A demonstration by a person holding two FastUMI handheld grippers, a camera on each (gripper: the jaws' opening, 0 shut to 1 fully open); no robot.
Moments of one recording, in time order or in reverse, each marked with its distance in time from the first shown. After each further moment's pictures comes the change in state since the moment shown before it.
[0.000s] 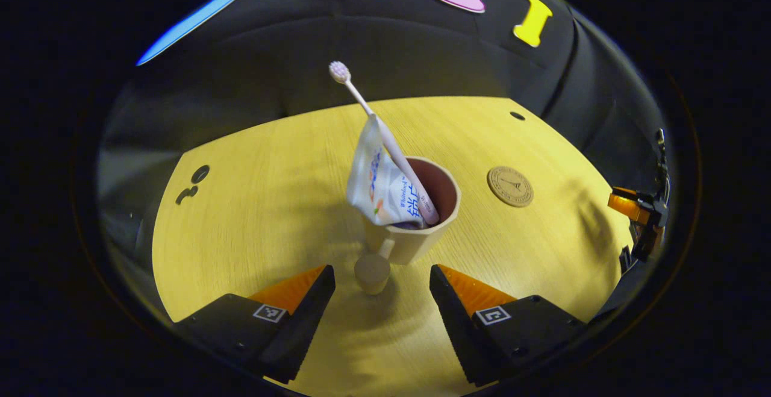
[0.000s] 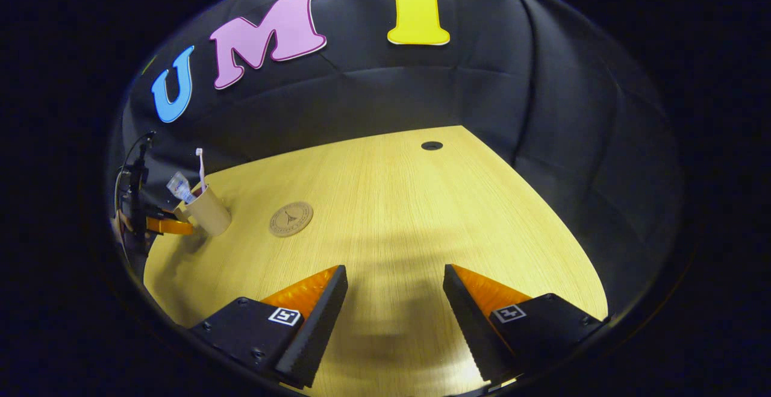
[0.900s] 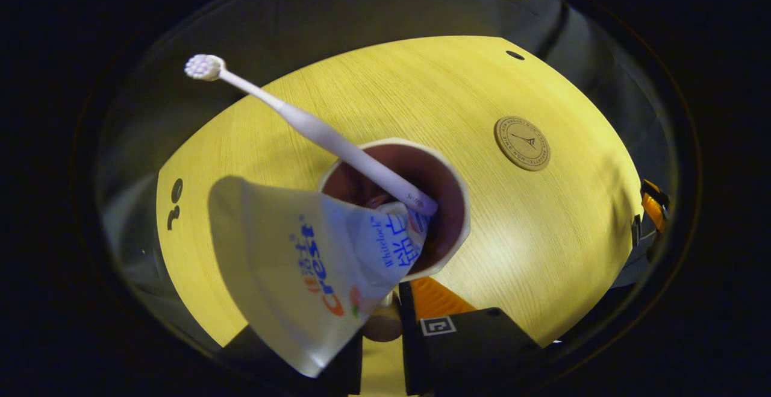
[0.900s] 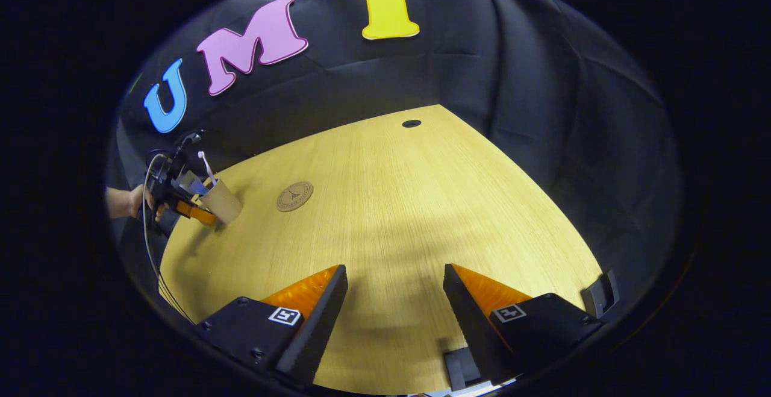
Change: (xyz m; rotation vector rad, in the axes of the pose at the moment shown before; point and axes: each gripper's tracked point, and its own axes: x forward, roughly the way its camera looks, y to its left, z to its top) left arm 0.029 -0.014 0.000 0.091 0.319 0.024; right arm -0.054 -0.009 -0.032 0.120 0.060 -0.028
